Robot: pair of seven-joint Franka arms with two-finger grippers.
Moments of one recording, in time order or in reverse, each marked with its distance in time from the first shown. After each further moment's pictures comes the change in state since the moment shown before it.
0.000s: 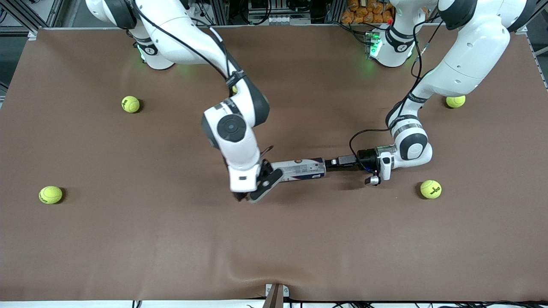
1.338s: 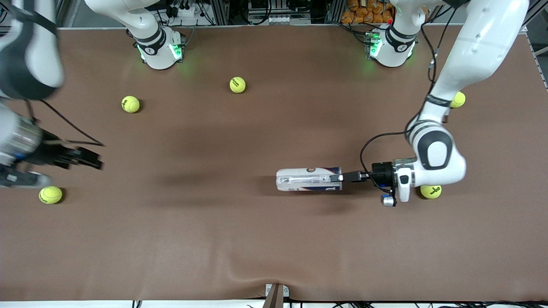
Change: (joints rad) left arm -0.024 -0.172 0.012 0.255 0.376 0.043 -0.618; right arm -0.615 -0.598 0.068 -0.247 -0.022 -0.508 0.128
